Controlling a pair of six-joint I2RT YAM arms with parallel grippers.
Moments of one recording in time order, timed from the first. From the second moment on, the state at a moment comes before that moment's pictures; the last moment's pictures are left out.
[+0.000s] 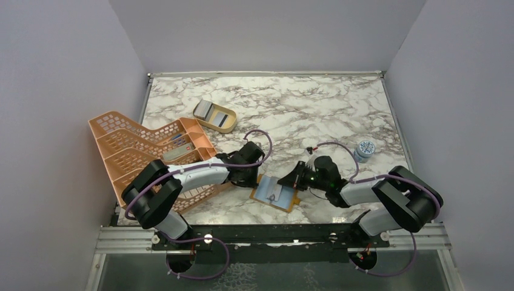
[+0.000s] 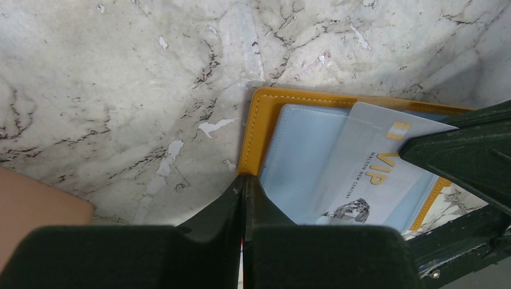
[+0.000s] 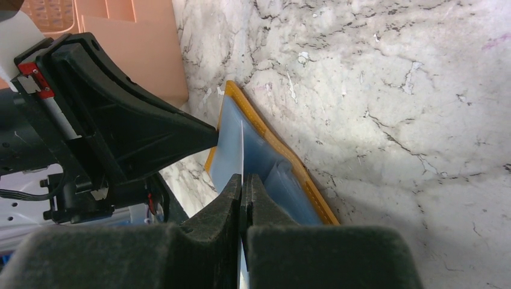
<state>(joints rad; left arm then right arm) -0.84 1.53 0.79 -0.35 0.03 -0.70 0.65 1.44 0.23 0.74 -0.33 0.96</state>
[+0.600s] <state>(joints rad) -0.84 1.52 0.78 -0.34 0.04 -0.71 0.68 1.52 0.21 0.84 -0.34 1.01</state>
